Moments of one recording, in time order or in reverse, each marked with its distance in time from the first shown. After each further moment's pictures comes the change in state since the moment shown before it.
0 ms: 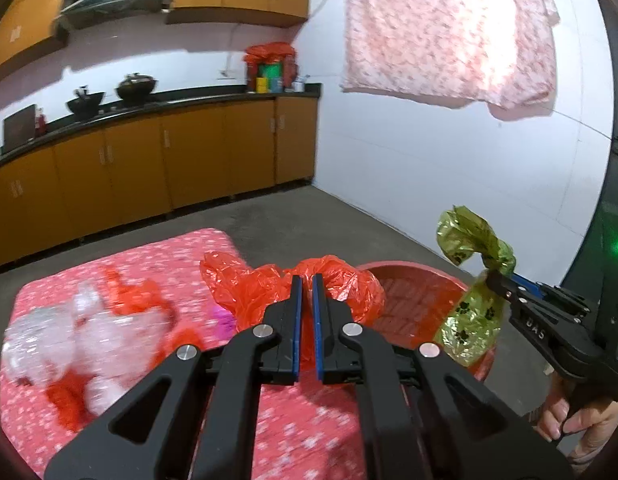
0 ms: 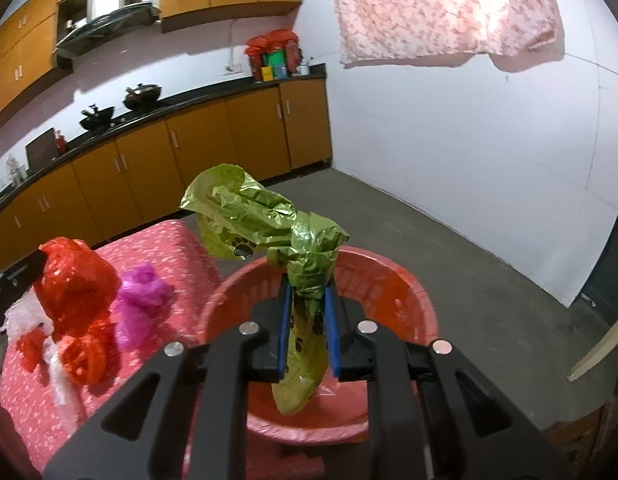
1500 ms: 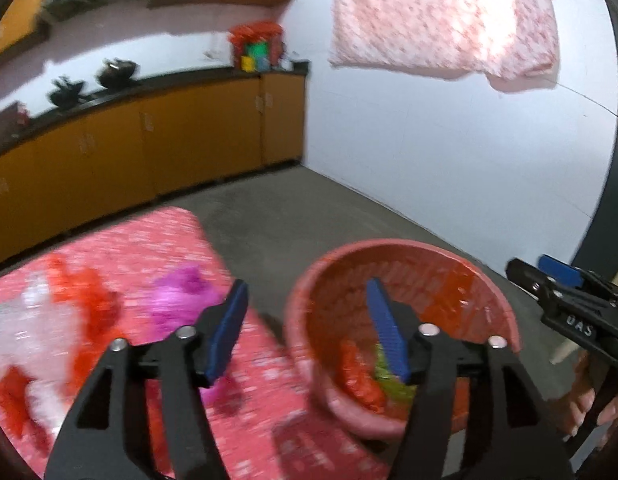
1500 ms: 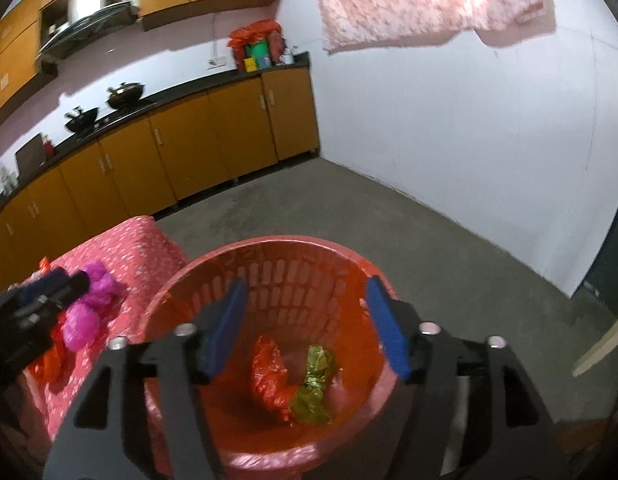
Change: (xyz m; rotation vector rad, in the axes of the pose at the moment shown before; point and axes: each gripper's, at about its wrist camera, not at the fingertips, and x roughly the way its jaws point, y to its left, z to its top) left arm 0.055 -0.015 -0.016 0.024 0.048 0.029; right arm 0.043 -0.043 -0.010 0.017 0.018 0.003
